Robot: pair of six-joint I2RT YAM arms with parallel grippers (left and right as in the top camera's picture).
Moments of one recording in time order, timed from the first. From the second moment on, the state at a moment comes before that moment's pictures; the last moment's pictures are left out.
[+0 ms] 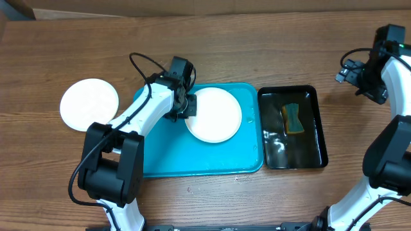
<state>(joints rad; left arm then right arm) -0.32 1.93 1.34 -0.77 0.03 -0.29 -0.30 1.98 1.66 -1.02 0.07 0.30</state>
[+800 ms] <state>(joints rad) -0.38 1.93 1.74 -0.89 -0.02 -0.21 -0.30 1.98 1.66 -1.02 0.07 0.30</state>
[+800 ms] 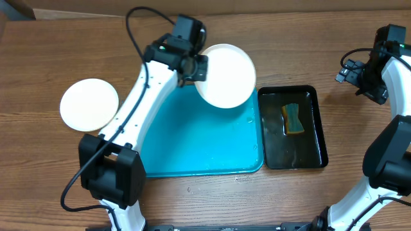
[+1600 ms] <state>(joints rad) -1.11 1.93 1.74 -0.59 -1.00 0.02 -0.30 1.98 1.66 -1.02 0.07 0.30</state>
